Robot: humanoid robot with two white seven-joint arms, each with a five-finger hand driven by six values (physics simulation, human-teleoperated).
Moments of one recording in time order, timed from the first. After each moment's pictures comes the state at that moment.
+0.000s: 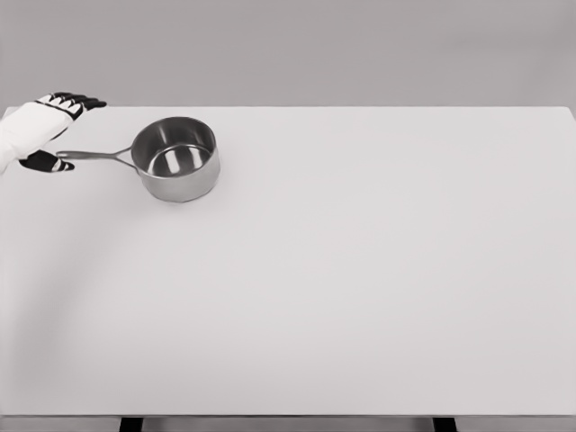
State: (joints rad) left arm -0.66 0.72 -0.47 -0.90 -0.64 -0.61 -0.02; right arm -0.03 0.00 0.15 0.14 0.07 -0.28 0.27
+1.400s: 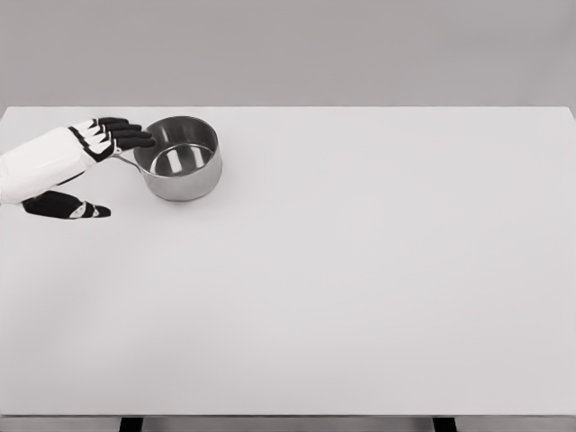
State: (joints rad) left arm -0.37 1.11 -0.52 -1.70 -0.13 -0.61 -0.07; right arm -0.03 0.00 0.15 0.14 0.07 -0.28 0.27
